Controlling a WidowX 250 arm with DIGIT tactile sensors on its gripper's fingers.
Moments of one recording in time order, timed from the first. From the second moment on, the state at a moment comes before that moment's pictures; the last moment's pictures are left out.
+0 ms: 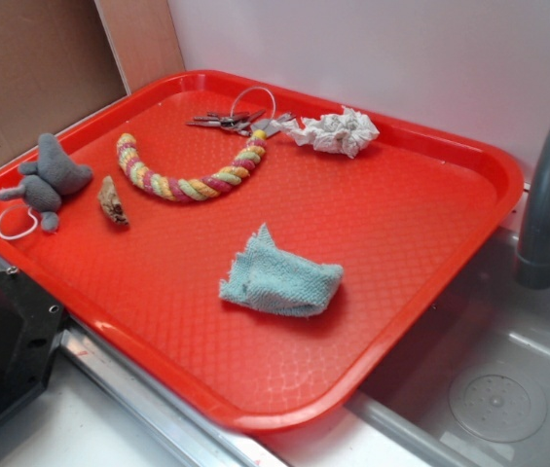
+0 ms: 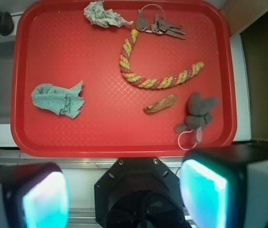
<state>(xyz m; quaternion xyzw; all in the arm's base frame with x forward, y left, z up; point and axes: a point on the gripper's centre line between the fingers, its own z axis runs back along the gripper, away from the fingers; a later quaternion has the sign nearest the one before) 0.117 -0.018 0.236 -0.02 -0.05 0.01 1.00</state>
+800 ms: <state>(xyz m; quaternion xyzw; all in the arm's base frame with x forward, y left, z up) 0.114 -0.019 0.232 -0.02 -0.03 0.01 1.00</state>
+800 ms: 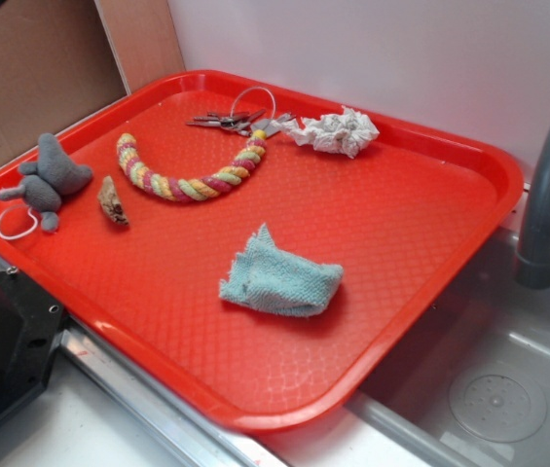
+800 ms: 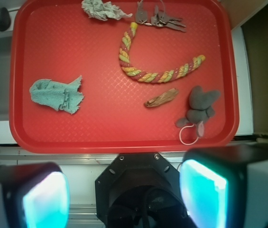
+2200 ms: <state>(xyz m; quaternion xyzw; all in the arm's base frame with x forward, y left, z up) 0.190 -0.105 0.100 -0.01 -0.05 -0.49 0.87</state>
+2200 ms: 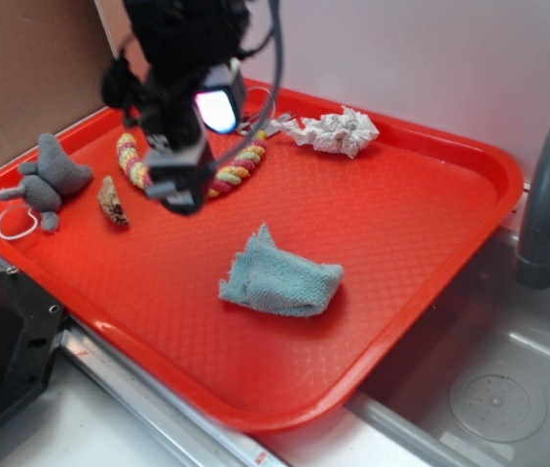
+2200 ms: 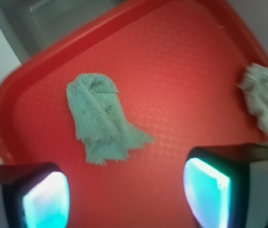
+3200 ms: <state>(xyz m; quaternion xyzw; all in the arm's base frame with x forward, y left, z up) 0.213 -0.143 0.019 -0.01 0.01 -0.56 0.83</state>
